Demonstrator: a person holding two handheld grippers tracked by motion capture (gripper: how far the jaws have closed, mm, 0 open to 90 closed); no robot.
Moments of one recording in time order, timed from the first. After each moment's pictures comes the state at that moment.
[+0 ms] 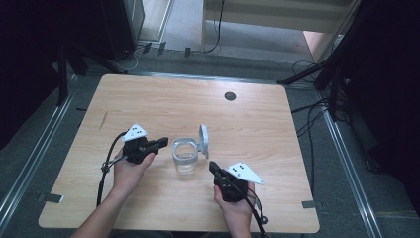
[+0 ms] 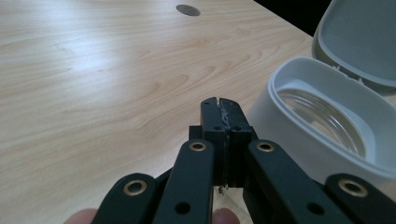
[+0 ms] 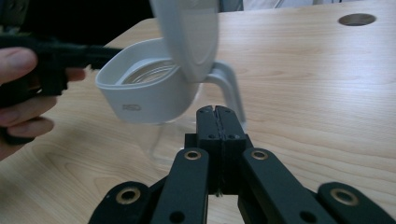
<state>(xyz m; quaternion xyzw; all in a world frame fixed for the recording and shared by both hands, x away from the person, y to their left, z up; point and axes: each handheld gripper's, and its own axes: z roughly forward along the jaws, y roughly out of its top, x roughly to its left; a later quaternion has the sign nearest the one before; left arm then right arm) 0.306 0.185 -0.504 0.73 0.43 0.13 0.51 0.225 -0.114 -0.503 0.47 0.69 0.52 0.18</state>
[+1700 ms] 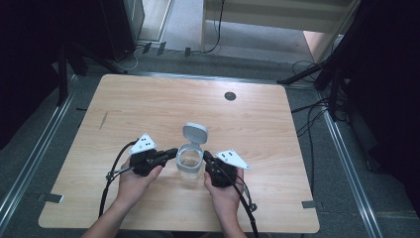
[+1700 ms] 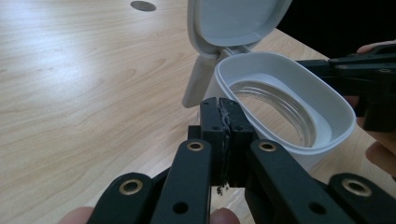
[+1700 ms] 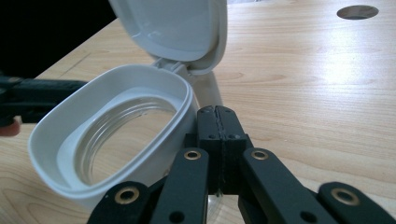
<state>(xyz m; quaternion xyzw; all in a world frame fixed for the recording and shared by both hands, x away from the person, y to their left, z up) 0.270 0.159 -0.501 0.75 0.39 0.12 0.52 0.260 -0.087 -0.508 0.50 0.68 0.50 0.19</state>
